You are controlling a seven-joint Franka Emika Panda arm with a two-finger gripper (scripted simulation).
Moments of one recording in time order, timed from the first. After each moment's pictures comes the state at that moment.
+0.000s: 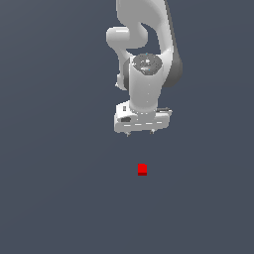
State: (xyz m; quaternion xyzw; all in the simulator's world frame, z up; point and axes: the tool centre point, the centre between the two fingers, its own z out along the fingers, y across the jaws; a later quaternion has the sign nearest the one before) arm -0.005 0.054 0.180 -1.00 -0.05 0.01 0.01
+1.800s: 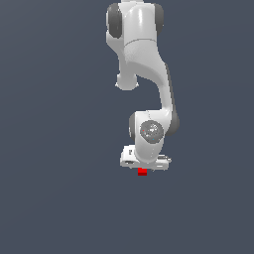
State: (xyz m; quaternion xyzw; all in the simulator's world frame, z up) arm 0.082 0.071 0.027 -1.00 0.05 0.00 0.00
